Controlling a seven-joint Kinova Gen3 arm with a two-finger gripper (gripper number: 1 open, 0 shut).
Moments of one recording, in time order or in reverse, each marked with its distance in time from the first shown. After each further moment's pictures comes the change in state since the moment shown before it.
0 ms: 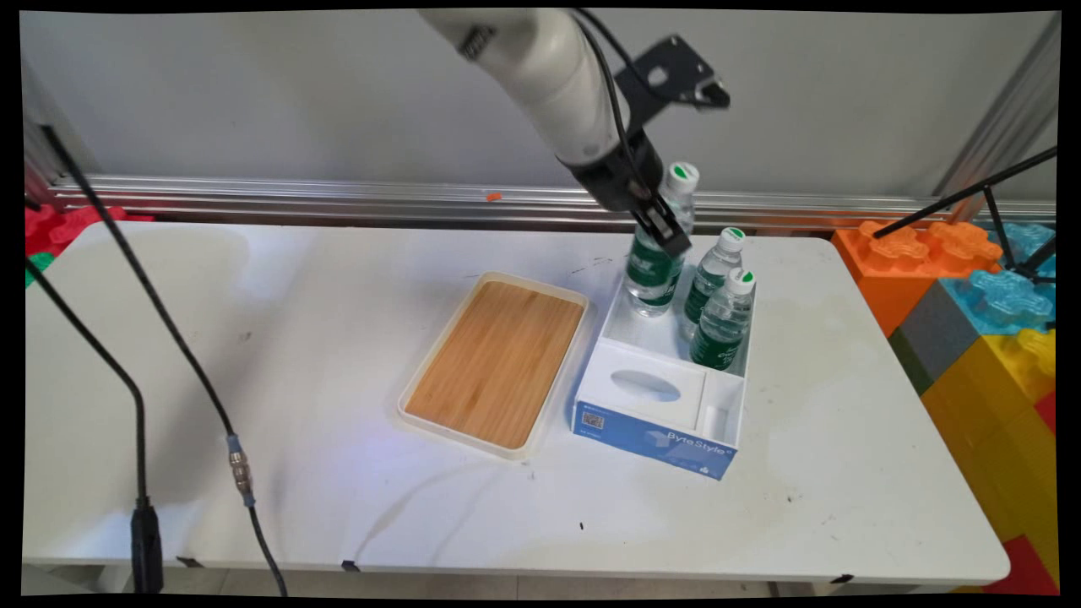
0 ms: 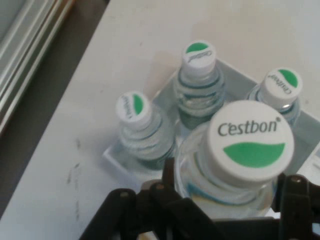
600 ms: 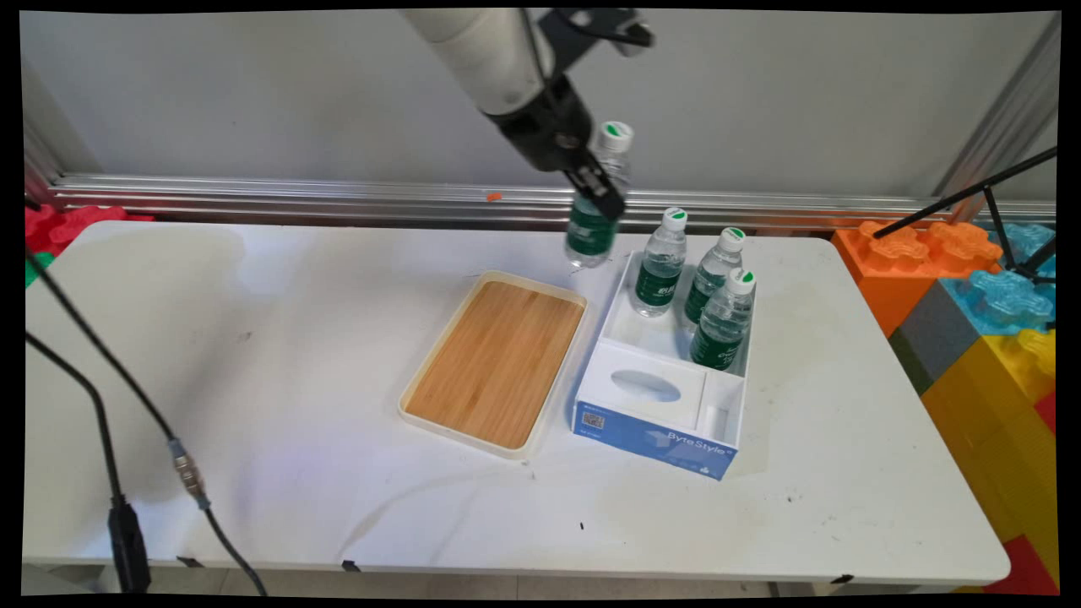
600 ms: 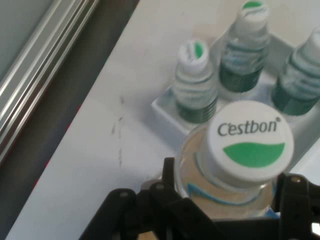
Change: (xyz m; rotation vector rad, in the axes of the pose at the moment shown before) arm -0.037 -0.042 -0.056 0.042 -0.026 -0.058
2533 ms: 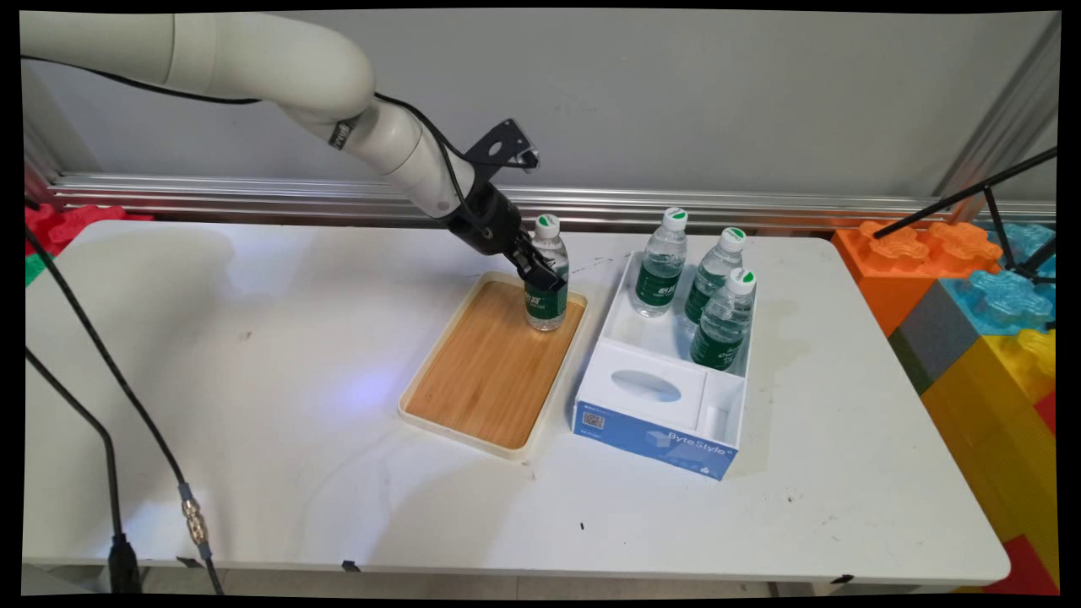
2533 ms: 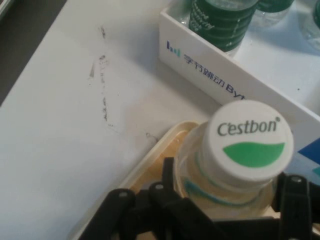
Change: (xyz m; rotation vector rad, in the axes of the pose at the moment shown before) arm -0.127 -0.075 0.119 -0.169 0.042 -0.016
